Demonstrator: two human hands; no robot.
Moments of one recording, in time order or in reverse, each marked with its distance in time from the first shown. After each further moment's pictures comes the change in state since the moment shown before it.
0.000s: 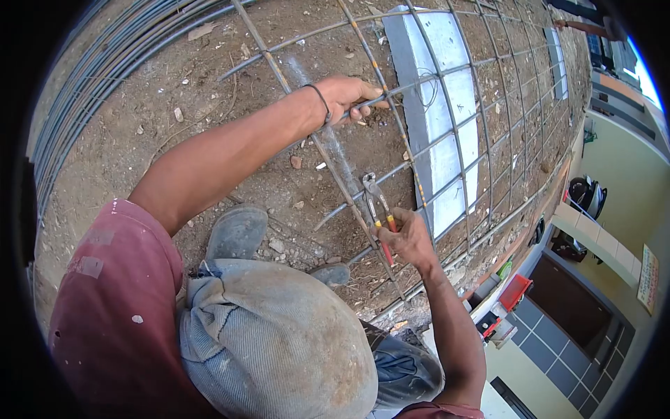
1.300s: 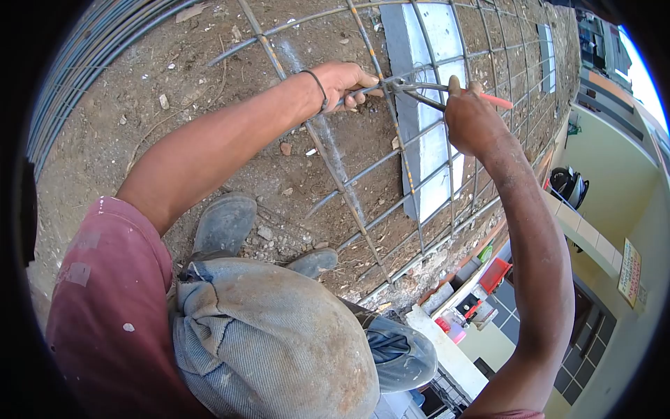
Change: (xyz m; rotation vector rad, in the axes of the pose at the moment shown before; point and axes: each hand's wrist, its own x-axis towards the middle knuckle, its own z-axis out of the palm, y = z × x) left_hand -0.003 0.000 0.002 -0.110 0.032 -0.042; right_hand 0.072 -0.196 -0.124 -1.576 0.100 -0.016
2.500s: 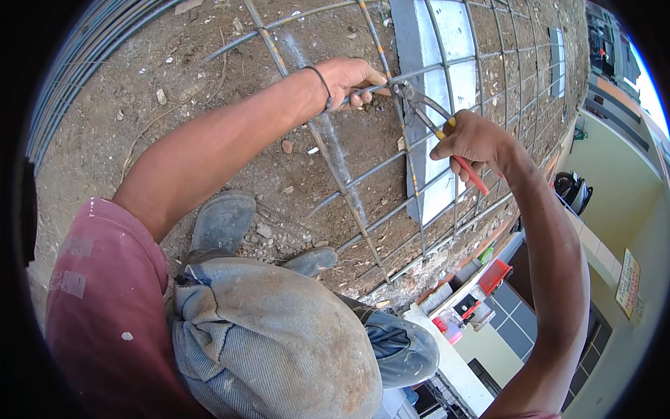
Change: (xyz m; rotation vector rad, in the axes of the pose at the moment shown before) left_hand 0.003 0.000 0.000 0.020 0.008 -0.019; right_hand 0.003 0.008 0.002 0.941 -0.527 0.171
